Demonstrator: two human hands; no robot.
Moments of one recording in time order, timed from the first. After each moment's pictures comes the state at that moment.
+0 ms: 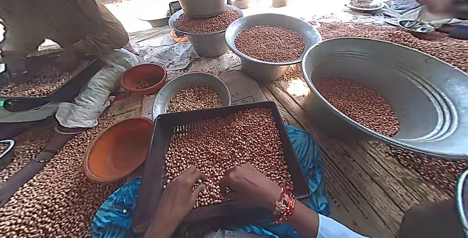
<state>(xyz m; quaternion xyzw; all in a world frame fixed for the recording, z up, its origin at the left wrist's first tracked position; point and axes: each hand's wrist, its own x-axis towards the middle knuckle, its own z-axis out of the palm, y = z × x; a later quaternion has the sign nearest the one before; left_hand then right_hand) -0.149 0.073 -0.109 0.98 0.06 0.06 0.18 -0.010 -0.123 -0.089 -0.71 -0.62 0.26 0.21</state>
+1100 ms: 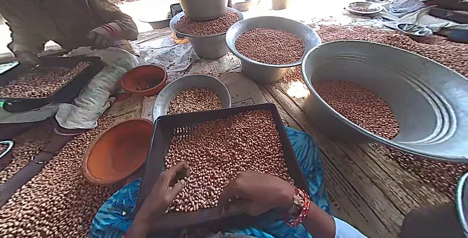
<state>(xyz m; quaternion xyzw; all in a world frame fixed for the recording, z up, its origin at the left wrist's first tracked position) -0.155 0.126 -0.110 0.90 0.06 0.06 0.43 0.002 -0.137 -0.061 -0.57 -0.67 0.36 0.31</state>
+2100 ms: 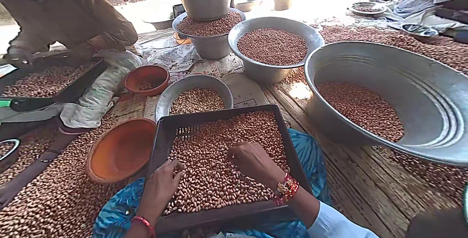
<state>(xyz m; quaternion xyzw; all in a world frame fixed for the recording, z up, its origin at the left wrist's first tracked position) -0.140 0.122 -0.097 0.95 0.27 0.00 0.15 0.026 -0.112 -0.059 -0.82 -0.50 0.19 0.22</state>
